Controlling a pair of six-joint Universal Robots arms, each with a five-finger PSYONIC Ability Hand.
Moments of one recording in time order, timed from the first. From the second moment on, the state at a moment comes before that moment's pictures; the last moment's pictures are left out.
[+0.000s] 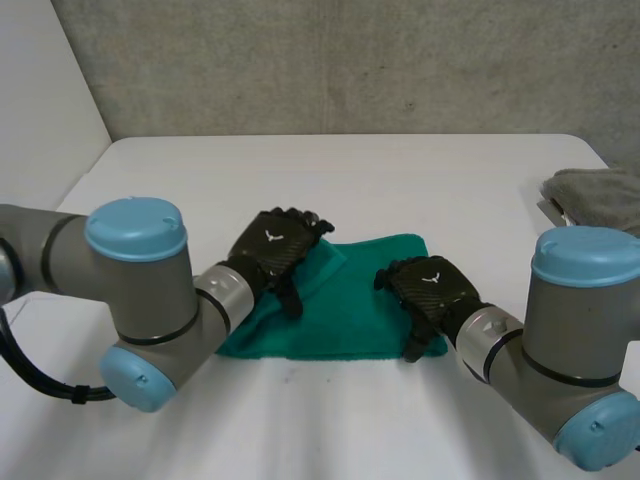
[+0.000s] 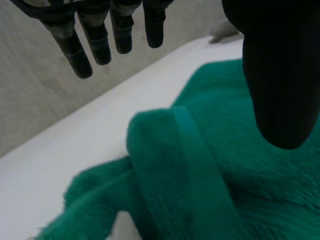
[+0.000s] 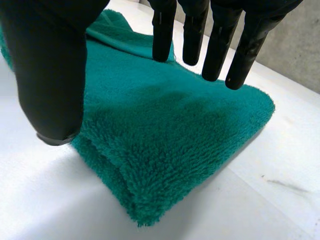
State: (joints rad) left arm 4.15 -2.16 -1.42 3.32 -1.38 3.38; right arm 2.04 -1.12 1.67 -0.14 1.34 2.88; left_hand 0.19 0.20 0.21 0.20 0.05; right_hand 0.35 0.39 0.40 0.40 0.22
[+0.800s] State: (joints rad) left arm 4.15 -2.16 -1.42 3.33 -1.71 3.47; right arm 2.03 -1.09 1.73 -0.23 1.47 2.67; left_hand 0.19 0.20 0.21 0.20 0.05; right_hand 0.95 1.17 1.18 1.19 0.97
